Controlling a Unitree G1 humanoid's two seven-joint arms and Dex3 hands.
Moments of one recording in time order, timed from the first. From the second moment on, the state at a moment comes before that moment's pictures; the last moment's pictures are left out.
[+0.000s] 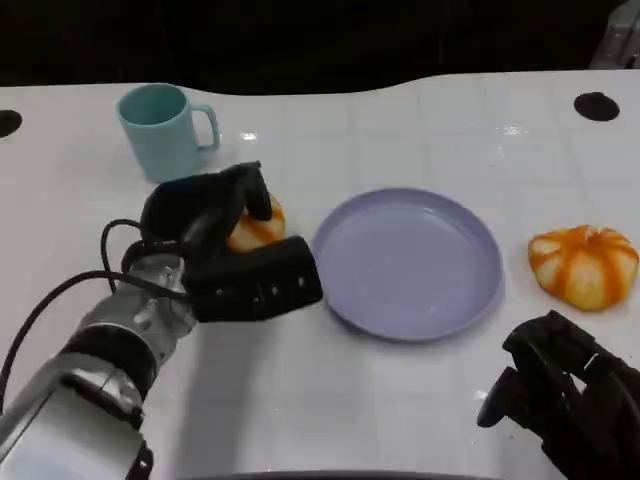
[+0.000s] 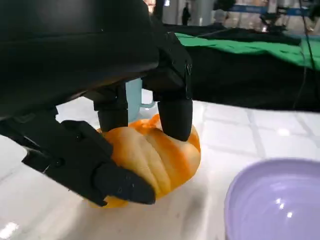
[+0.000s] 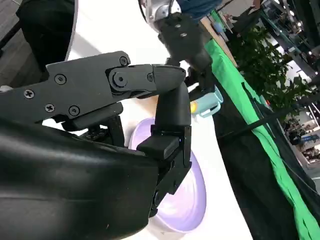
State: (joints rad) left arm -0.89 0.11 -0.44 1.30 0.61 -0.27 0.45; right arm 0.27 0.00 -0.08 -0.37 0.58 0.43 0.23
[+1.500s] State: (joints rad) left arm -1.08 -0.07 -0.50 1.26 0.62 -0.45 0.16; right arm 0.29 0.01 -0.06 -0.40 0.58 0.43 0.21
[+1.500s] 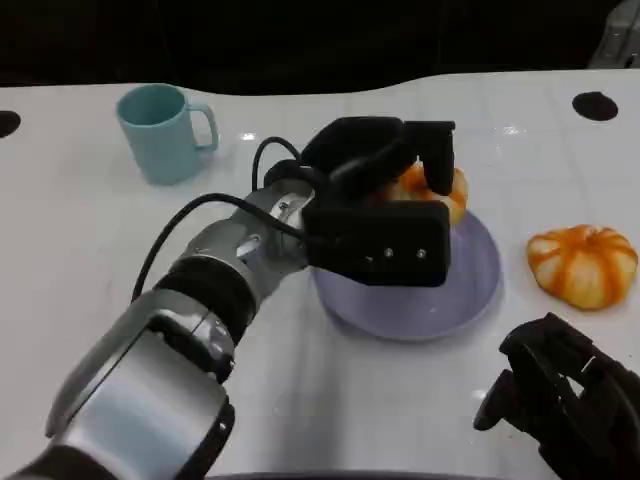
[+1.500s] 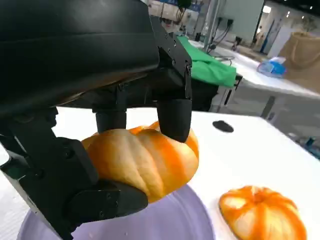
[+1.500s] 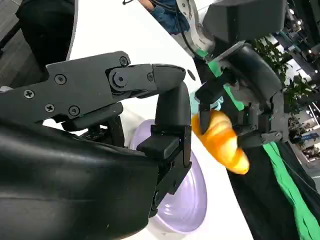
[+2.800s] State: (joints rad) left arm -1.12 -0.15 -0.57 1.28 0.67 -0.18 -0.07; right arm 0.31 0.01 -0.05 -0.42 0.57 0.43 0.20
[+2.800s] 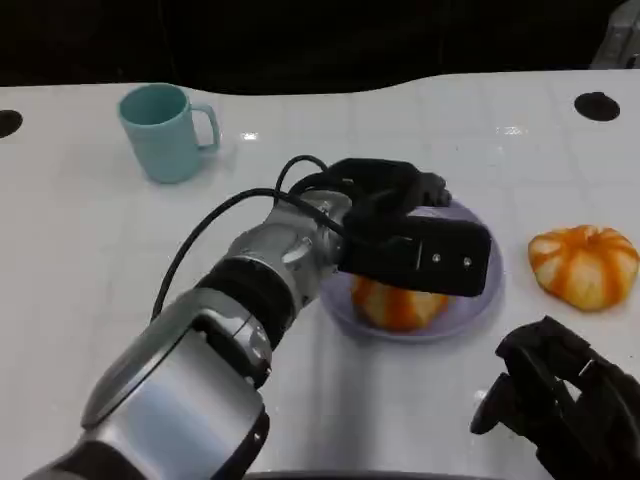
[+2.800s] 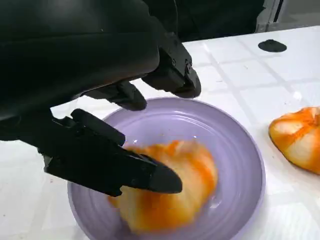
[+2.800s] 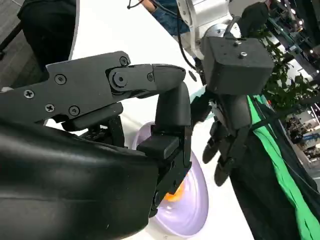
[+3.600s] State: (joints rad) left arm -0.98 -0.01 -0.24 1.14 0.27 -0.38 -0.35; right arm 0.29 0.01 -0.06 -0.40 0.57 0.43 0.21
